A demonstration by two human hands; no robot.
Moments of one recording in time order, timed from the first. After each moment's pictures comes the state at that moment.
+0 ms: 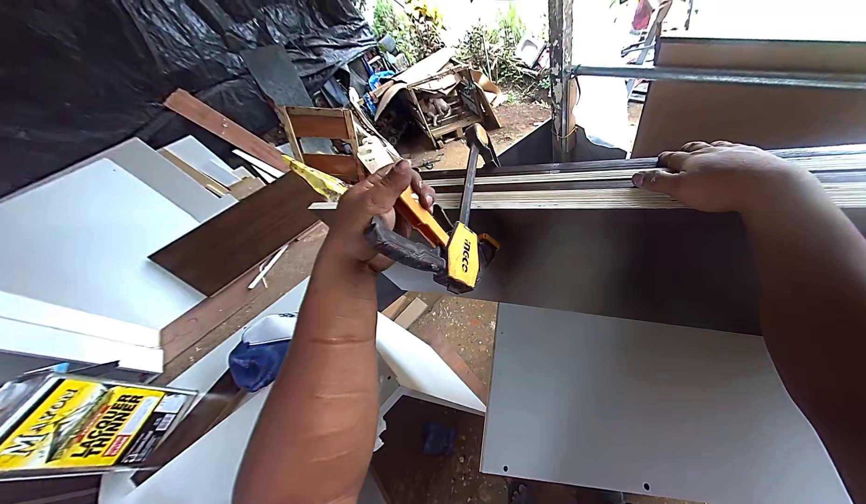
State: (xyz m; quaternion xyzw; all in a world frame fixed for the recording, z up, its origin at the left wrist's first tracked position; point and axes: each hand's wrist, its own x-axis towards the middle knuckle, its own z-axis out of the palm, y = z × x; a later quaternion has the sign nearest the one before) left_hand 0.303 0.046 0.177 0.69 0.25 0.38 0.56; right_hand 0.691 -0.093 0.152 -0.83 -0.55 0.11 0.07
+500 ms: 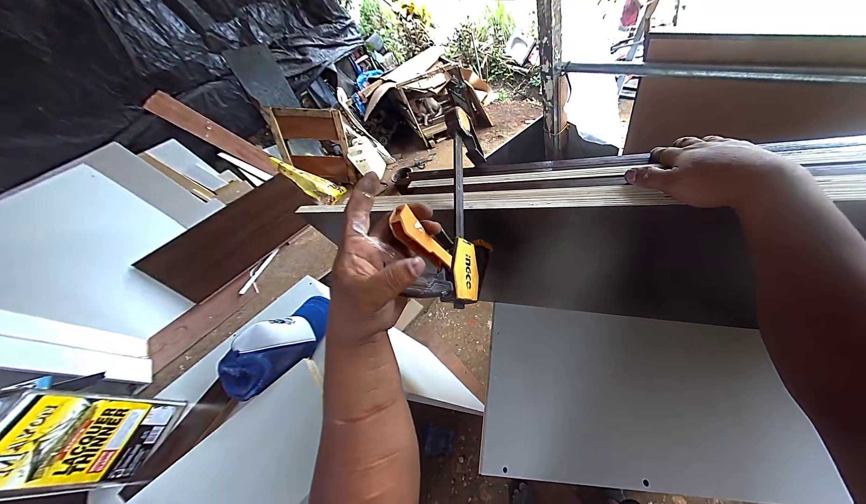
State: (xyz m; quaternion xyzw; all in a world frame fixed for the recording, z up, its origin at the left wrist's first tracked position) left_hand 0.283 -0.010 0.135 0.71 0.14 0.45 0.52; right_hand 0.691 -0.095 0.153 -0.83 -0.55 0.11 0.07
